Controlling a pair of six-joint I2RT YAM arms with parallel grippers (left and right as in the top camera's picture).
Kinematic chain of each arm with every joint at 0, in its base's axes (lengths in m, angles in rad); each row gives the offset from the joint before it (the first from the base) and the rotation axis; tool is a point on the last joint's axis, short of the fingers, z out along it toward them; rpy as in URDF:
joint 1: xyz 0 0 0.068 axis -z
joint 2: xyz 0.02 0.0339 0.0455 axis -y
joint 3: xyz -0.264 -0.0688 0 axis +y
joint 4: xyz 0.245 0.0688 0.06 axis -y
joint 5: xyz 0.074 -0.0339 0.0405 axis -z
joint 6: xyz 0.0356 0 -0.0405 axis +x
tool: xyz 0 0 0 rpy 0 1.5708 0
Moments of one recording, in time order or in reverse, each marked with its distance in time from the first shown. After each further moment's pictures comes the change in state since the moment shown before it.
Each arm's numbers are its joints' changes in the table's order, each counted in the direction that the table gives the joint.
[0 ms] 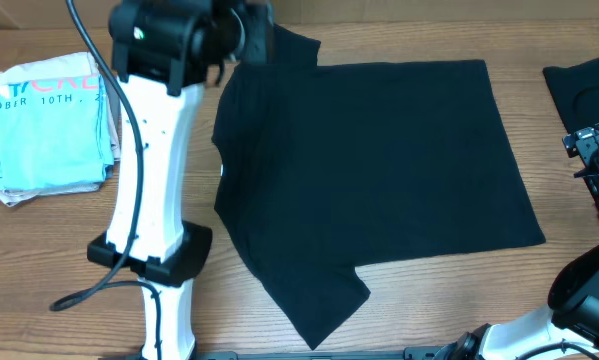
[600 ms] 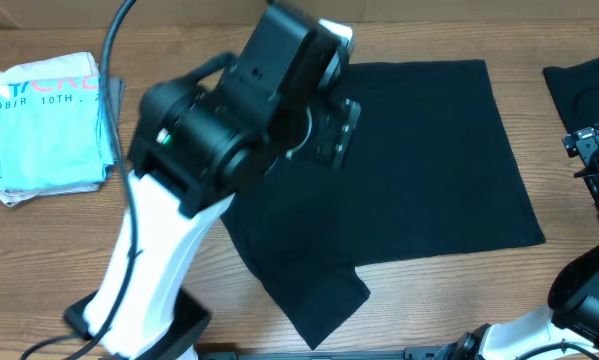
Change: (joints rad) left arm 0.340 0.303 0.253 -0.052 0.033 -0.039; right arm 0.000 0.000 0.000 0.000 0.000 0.000
